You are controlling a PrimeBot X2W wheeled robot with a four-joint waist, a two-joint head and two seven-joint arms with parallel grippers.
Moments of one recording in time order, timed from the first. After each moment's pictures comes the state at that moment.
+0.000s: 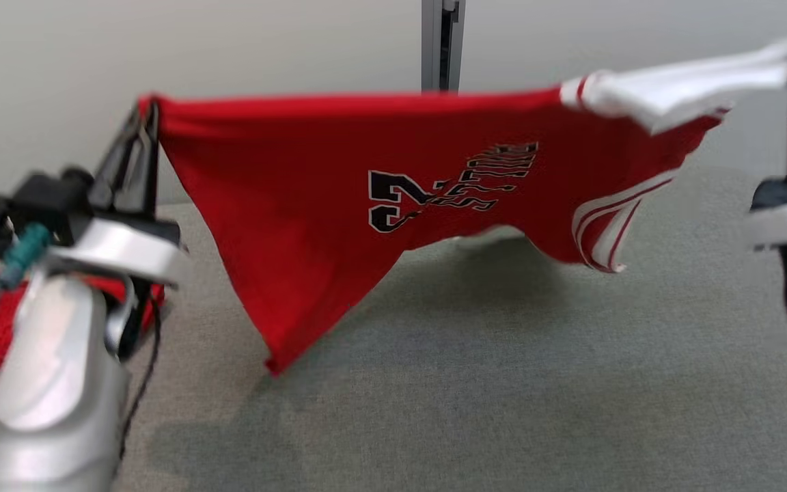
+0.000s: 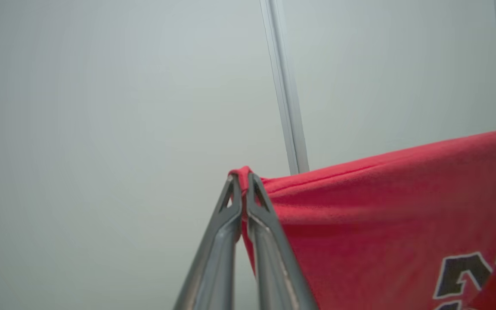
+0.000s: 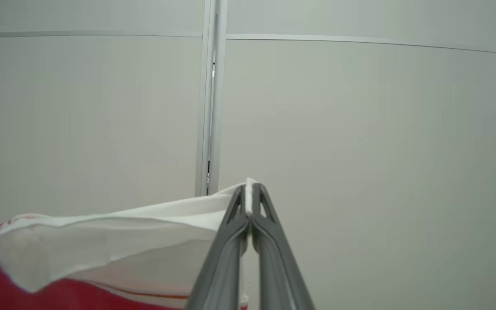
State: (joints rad) left arm -0.54 0.17 -0.07 0.41 -0.14 -0.11 -0.26; right arm -0.55 -0.22 -0.03 0.31 0.21 0.13 -0.26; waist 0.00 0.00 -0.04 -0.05
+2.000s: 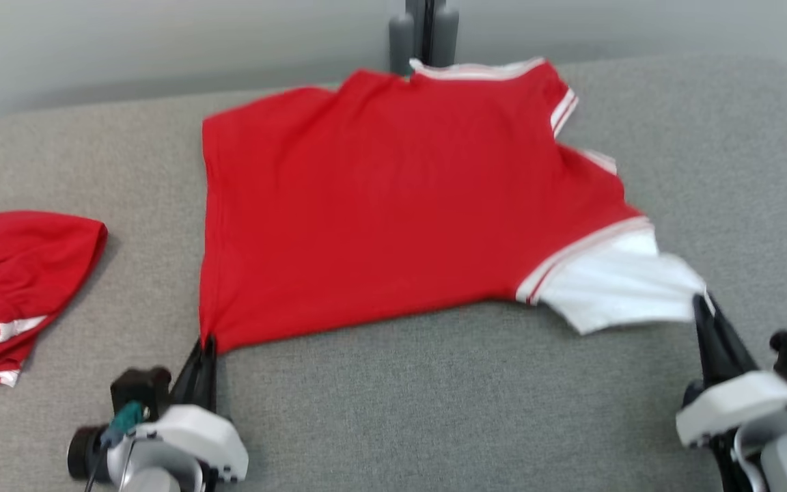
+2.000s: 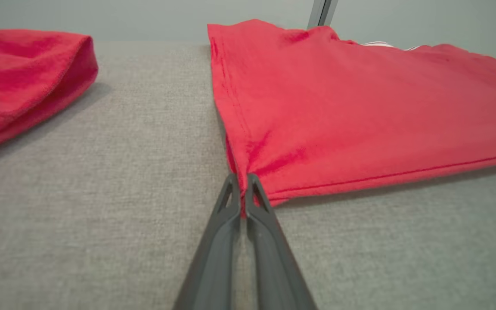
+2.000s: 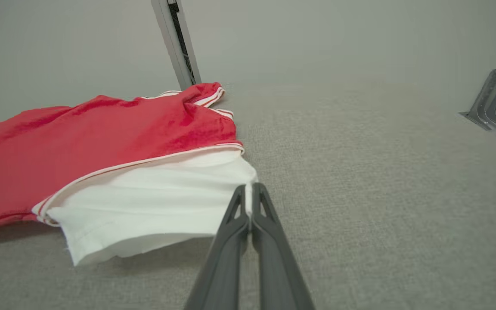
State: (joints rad) left arm -0.27 0.05 -0.06 0.66 -0.19 -0.03 -0.26; right arm -0.27 -0.18 0.04 0.52 0.31 0.13 -0.26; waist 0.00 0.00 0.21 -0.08
